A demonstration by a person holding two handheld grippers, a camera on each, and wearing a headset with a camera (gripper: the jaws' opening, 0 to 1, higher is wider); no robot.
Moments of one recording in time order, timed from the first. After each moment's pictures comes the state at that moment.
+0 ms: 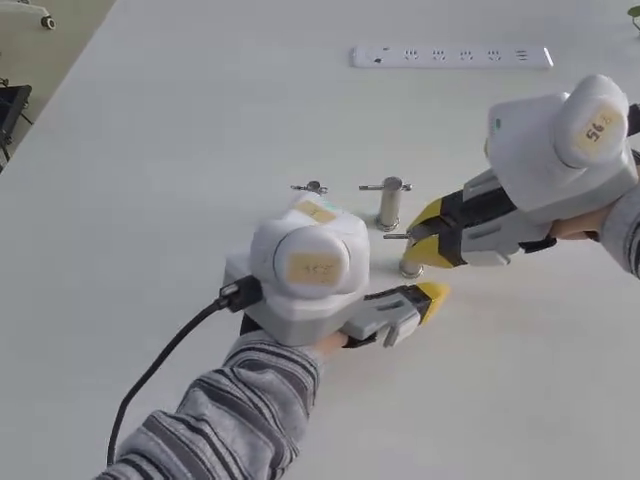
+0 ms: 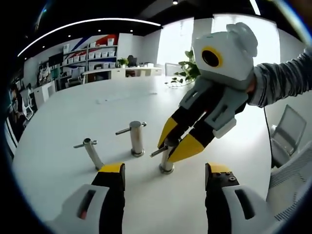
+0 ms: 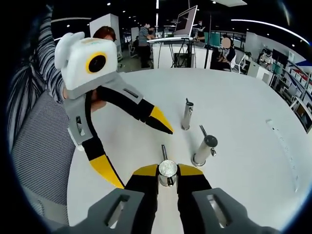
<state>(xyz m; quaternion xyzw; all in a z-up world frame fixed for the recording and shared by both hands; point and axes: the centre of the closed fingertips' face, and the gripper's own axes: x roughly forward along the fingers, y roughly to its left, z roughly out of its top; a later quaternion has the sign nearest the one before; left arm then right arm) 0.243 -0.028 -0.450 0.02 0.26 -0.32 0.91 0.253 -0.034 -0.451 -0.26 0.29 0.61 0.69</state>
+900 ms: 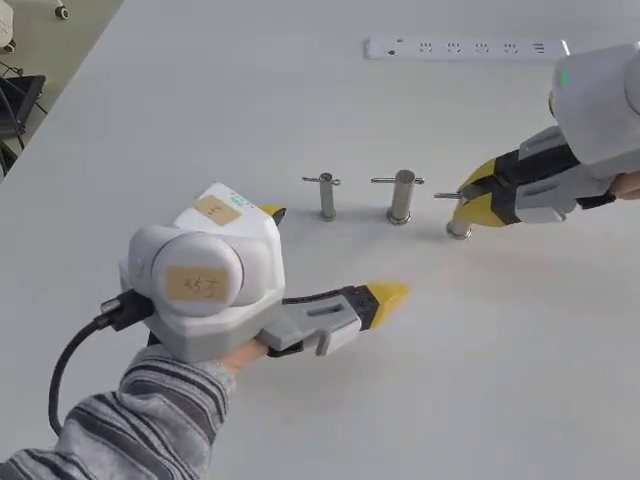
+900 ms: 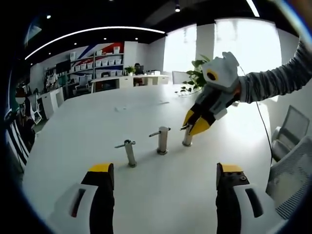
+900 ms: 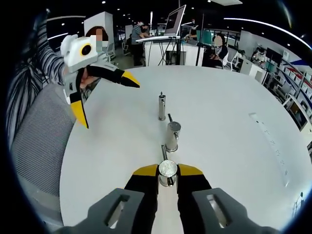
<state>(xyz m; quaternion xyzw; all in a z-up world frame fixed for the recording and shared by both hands) 0.233 0.032 -0.419 0.03 0.22 -0.29 0.93 0.300 -0.075 -0.443 -0.27 0.29 0.58 0.71</state>
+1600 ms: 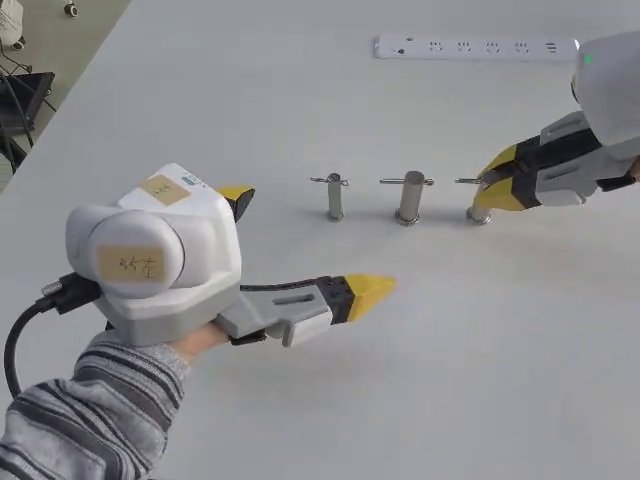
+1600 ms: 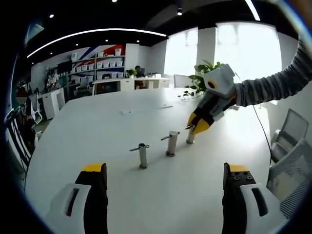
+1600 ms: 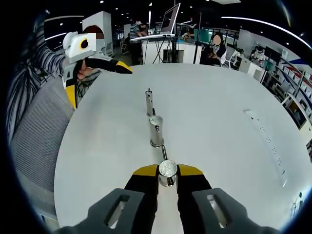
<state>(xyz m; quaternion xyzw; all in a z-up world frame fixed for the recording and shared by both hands) 0.238 0.055 -0.409 0.02 0.22 -0.29 0.93 0.323 -0.087 -0.450 -0.27 0.29 0.58 0.71</state>
